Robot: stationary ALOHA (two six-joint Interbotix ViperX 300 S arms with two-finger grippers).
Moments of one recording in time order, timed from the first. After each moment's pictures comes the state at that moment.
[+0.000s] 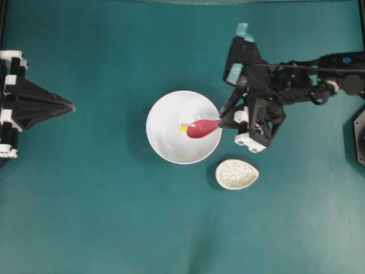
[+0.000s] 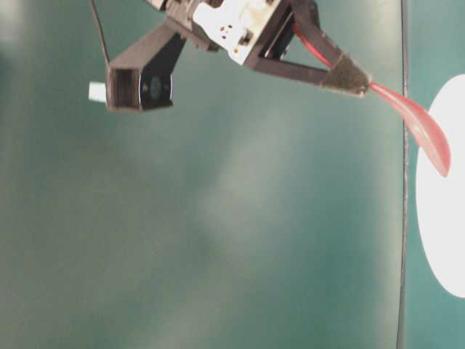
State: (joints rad) left arm 0.00 -0.96 1.18 0.01 -0.21 -0.02; right arm -0.13 -0.18 0.60 0.39 0.49 -0.09
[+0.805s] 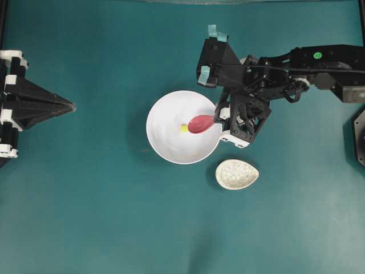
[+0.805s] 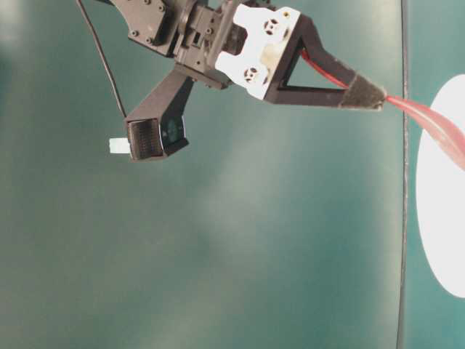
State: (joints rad) left arm 0.00 -0.96 1.18 0.01 -0.21 -0.02; right arm -0.13 -0.08 0.46 0.22 0.68 0.05
